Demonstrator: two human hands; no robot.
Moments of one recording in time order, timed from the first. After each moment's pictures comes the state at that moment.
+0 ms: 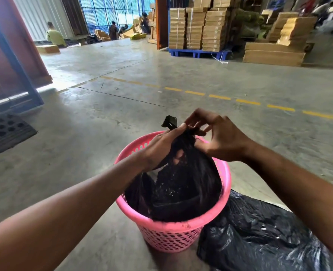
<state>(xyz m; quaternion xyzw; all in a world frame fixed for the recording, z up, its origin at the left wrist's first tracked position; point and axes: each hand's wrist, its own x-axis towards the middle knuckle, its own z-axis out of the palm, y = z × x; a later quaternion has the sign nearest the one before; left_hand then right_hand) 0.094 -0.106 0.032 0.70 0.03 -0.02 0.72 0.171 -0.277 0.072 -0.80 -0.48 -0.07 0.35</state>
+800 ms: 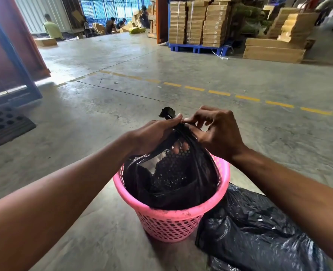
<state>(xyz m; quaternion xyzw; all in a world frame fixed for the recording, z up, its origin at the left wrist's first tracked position) 0.087 -0.085 0.050 0.69 -0.03 -0.12 0.71 0.164 -0.263 0.048 -0.78 -0.45 -0.22 0.39</state>
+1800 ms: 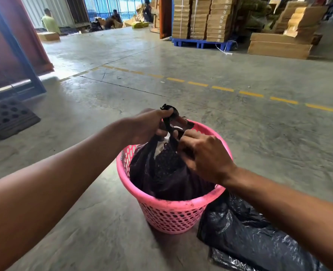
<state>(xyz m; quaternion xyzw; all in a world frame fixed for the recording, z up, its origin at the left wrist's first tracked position) 0.092 -0.061 0.054 0.71 0.12 -0.09 0.69 0.117 -0.260 0.005 -0.79 -0.54 -0.17 0.24</state>
